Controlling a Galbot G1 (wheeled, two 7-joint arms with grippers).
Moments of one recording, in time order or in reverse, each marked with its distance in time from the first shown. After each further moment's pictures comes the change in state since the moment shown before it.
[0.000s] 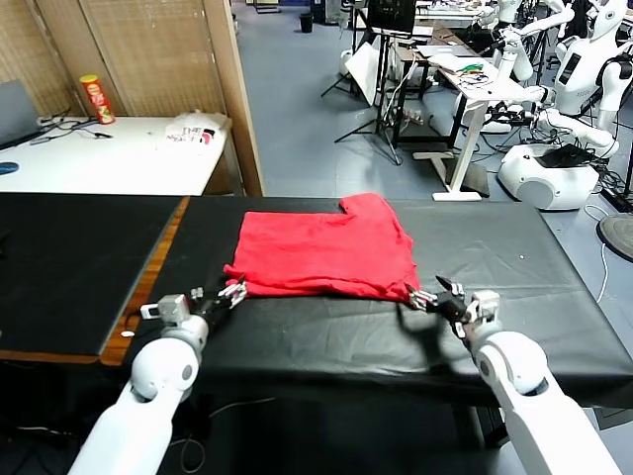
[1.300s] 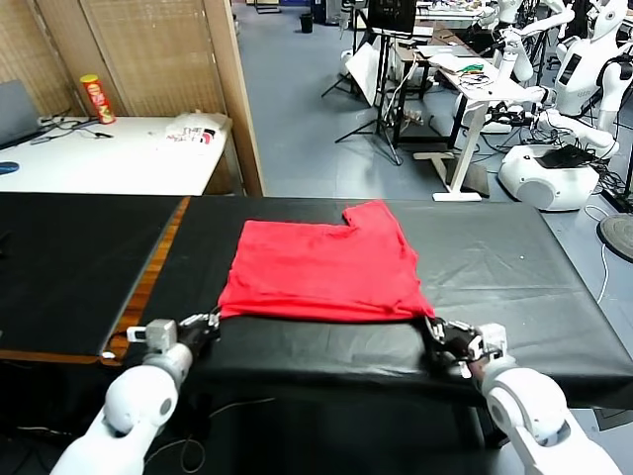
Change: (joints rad) left arm 0.258 0.167 -0.053 -0.245 0.041 0.094 0.006; right arm -0.303 -0.060 0.129 0.357 0.035 -0.253 0.124
